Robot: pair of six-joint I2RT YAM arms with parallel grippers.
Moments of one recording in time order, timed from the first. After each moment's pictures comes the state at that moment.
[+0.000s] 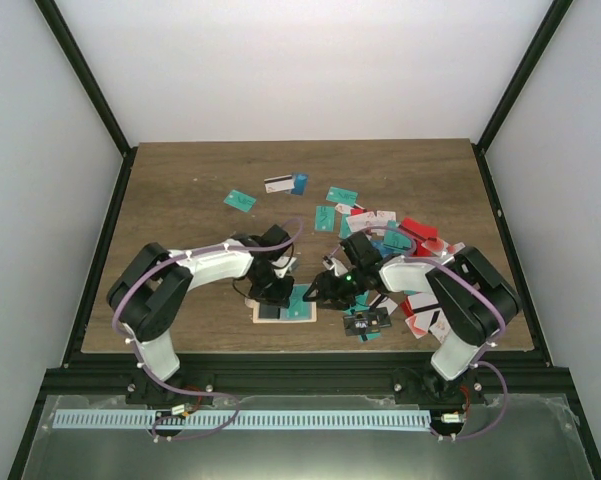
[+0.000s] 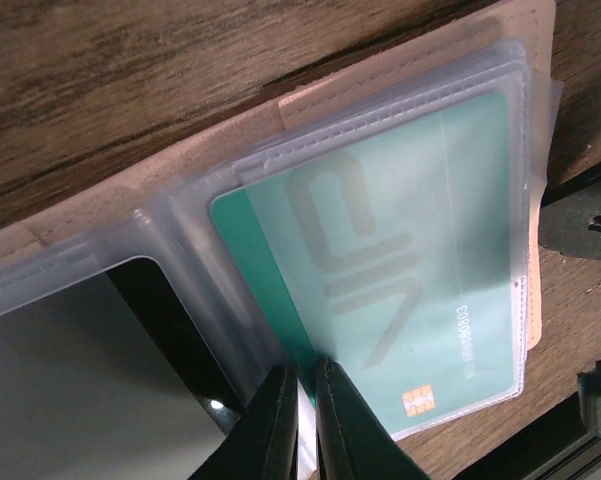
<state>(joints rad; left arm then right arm) -0.72 1.77 1.03 -0.68 0.38 -0.42 0.59 1.67 0.71 -0.10 -0.77 0.72</state>
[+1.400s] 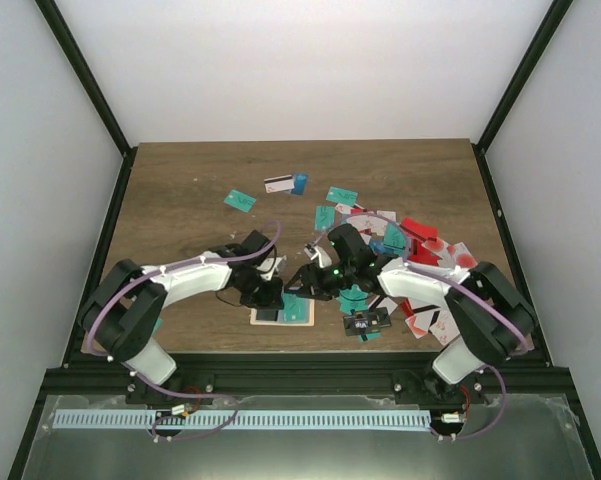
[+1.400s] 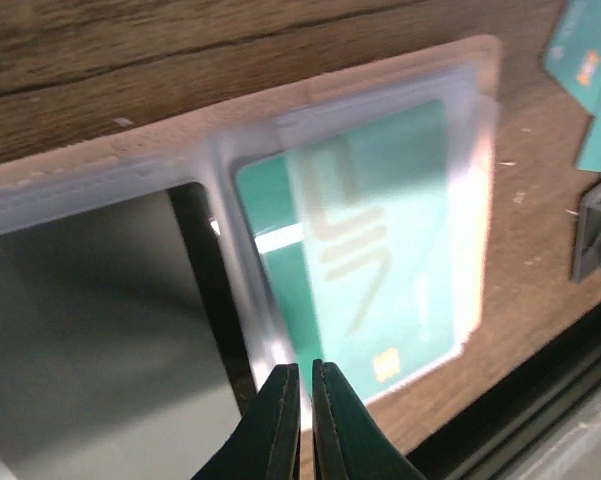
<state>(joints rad) -0.67 1.61 0.84 -0.52 0.45 -0.52 0.72 1.57 0.77 0.03 -0.81 0.80</state>
